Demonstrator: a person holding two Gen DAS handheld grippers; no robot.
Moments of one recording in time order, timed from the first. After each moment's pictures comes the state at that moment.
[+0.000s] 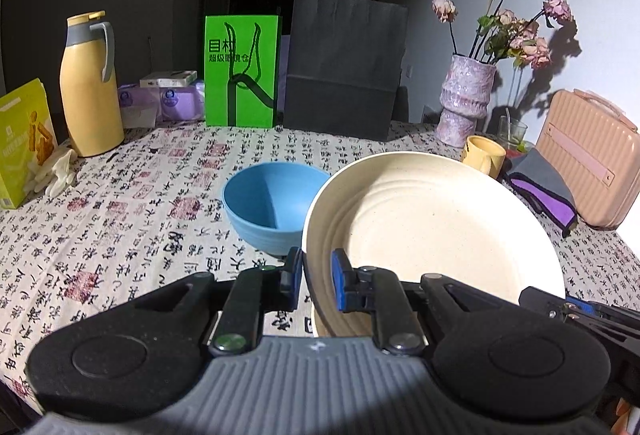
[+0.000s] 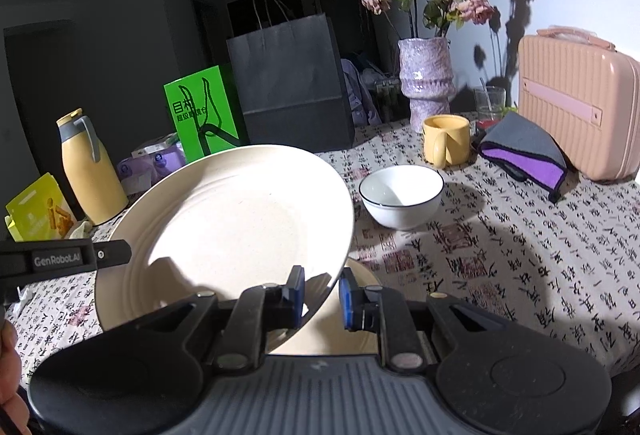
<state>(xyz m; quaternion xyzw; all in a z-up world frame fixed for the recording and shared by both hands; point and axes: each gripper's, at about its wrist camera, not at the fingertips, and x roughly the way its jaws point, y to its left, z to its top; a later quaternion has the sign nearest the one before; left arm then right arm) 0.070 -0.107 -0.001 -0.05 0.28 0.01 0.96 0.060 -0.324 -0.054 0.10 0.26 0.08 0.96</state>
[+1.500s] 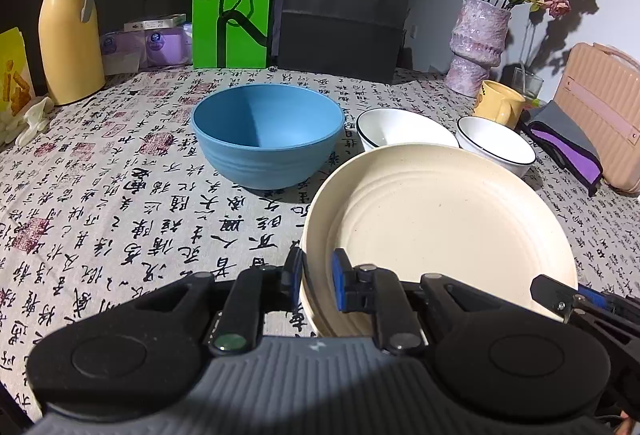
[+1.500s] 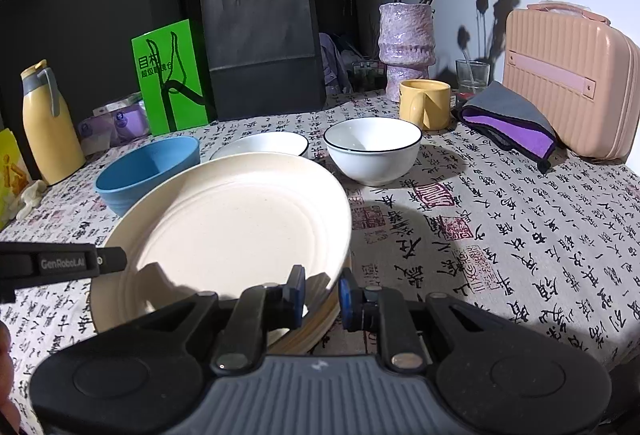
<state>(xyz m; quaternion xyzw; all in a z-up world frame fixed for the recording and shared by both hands) 0.109 -0.119 -0.081 -0.05 0.33 0.01 0.94 0.087 -0.322 -0.121 0.05 0.29 0.04 0.96</state>
